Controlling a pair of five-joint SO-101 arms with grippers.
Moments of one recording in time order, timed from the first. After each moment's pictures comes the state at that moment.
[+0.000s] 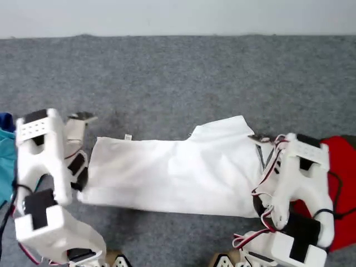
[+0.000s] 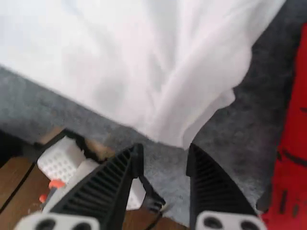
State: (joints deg) left arm -24.4 7.6 17.5 98.8 -35.5; right arm 19.1 -6.2 36.0 90.0 41.5
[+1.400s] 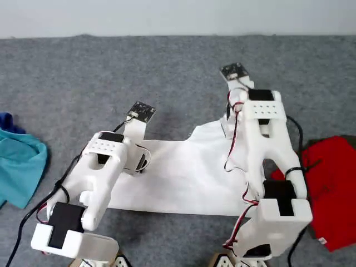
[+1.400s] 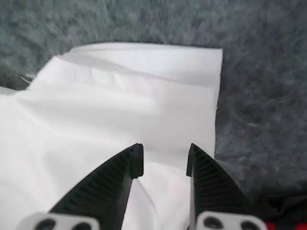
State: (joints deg) left arm 7.0 0.2 41.3 54.1 -7.3; right arm -3.4 12.2 1.4 72.5 16.9
